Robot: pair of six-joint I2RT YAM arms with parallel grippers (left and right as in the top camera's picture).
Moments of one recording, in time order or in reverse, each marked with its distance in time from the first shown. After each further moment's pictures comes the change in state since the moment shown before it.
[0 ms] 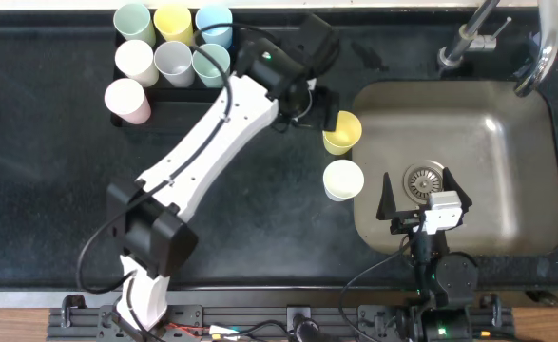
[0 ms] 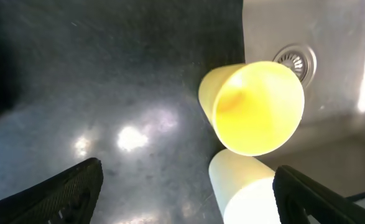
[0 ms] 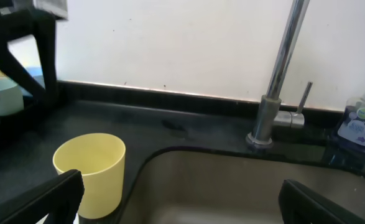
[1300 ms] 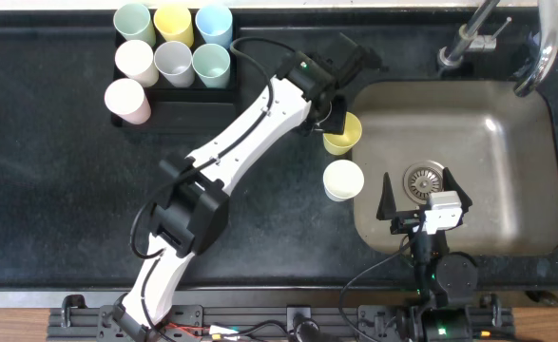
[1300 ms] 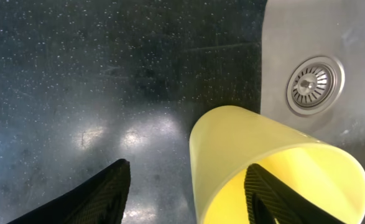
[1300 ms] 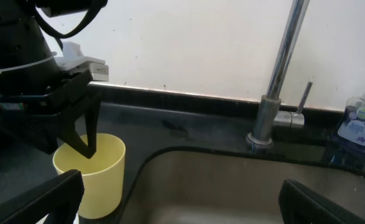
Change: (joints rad) left arm -0.036 0.200 0.054 0.102 -0.042 -0.074; right arm 0.000 0.000 0.000 0.000 0.000 0.000
